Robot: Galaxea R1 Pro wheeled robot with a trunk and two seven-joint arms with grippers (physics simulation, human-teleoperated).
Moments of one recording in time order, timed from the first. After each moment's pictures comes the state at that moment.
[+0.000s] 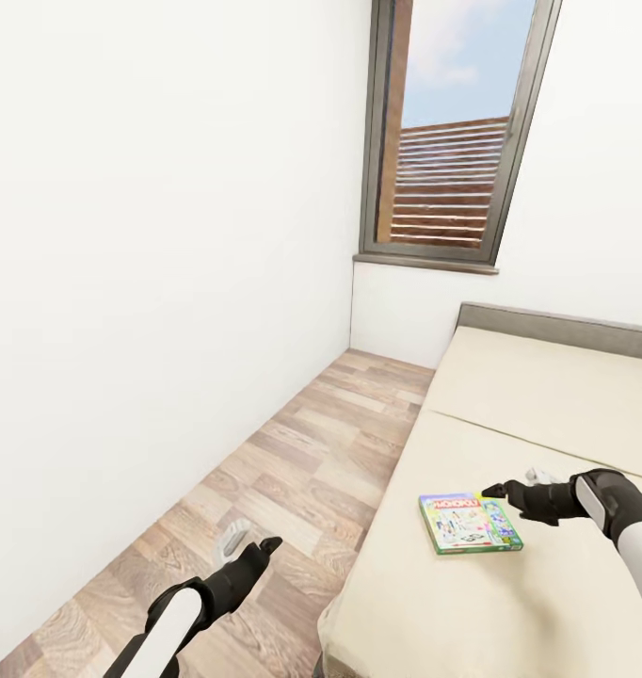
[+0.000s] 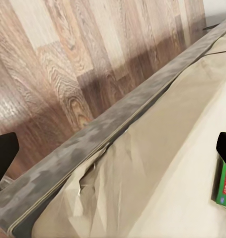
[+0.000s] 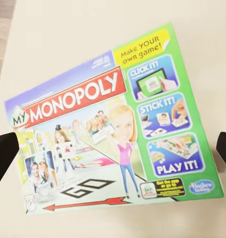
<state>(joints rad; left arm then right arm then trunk) -0.24 0.03 -0.25 -1.16 1.21 0.39 0.28 -0.91 -0.41 -0.28 -0.30 0.05 0.79 0.60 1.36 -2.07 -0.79</state>
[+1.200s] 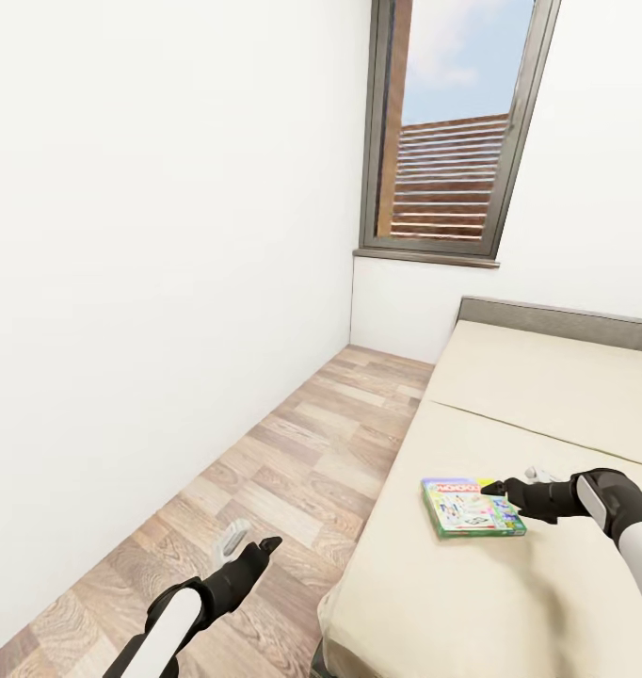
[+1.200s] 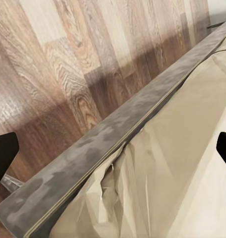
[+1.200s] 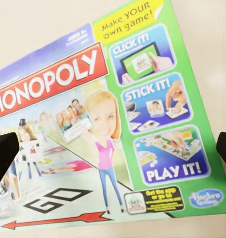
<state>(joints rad) -0.24 0.03 -0.25 -1.16 1.21 0.39 0.28 -0.91 -0.41 -0.28 -0.31 0.04 0.79 0.62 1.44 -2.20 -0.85</state>
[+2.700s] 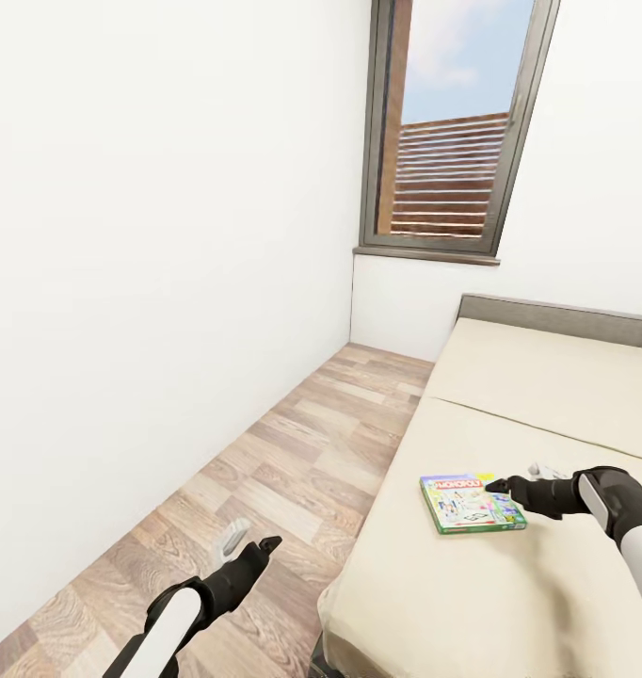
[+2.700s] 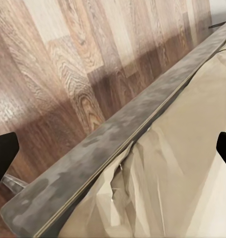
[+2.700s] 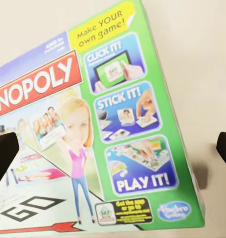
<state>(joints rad) -0.24 0.03 -0.25 -1.16 1.21 0.39 0.28 -0.89 -0.41 -0.28 -0.38 0.05 0.78 0.59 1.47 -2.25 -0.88</state>
